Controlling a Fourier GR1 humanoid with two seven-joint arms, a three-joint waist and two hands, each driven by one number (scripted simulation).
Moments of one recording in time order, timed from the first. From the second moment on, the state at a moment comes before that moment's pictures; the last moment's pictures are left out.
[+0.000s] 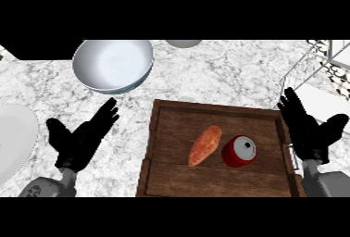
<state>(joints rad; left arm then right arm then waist) -0.11 0.38 -0.33 -1.54 0.44 0.12 0.20 -0.13 -0.37 0.14 -1.42 -0.38 -0.25 0.06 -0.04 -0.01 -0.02</state>
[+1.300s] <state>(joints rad) -0.18 0.33 -0.31 -1.46 0.14 0.25 0.01 0.04 -0.52 0.00 -1.65 -0.30 -0.21 -0.09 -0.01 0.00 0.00</state>
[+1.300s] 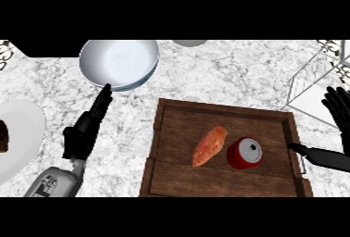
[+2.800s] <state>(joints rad) -0.19 0.26 -0.25 -1.42 0.07 0.19 -0.02 -0.28 -0.85 0.30 -2.27 -0.08 0.12 1.04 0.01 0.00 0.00</state>
